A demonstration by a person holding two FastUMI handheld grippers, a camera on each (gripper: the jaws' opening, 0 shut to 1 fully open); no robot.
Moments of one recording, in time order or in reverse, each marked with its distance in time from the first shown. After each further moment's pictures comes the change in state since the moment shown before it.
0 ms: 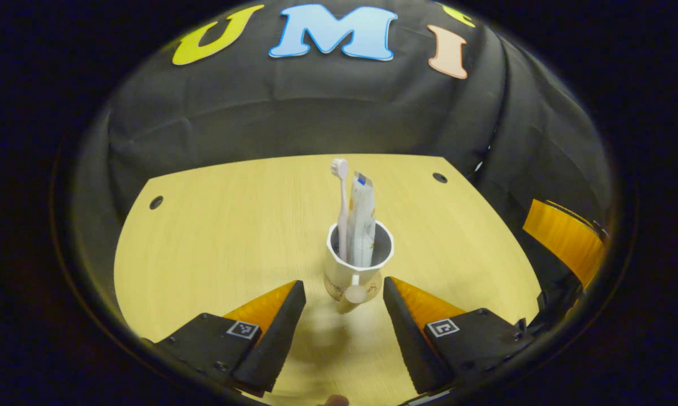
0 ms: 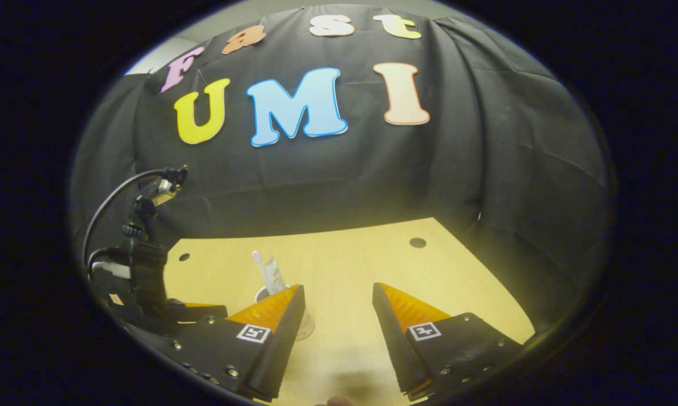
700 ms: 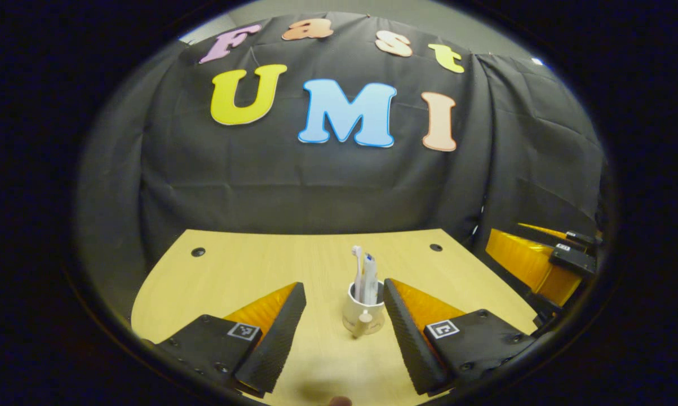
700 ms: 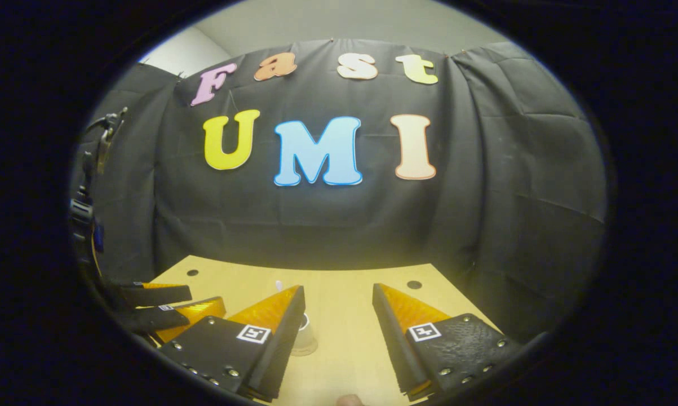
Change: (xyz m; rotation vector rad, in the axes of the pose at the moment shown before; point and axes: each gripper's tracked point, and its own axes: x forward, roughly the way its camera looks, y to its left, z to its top) left arm -0.106 0.012 0.060 0.020 -0.422 0.038; right arm -0.058 0.024 0.040 -0.098 -0.217 0.013
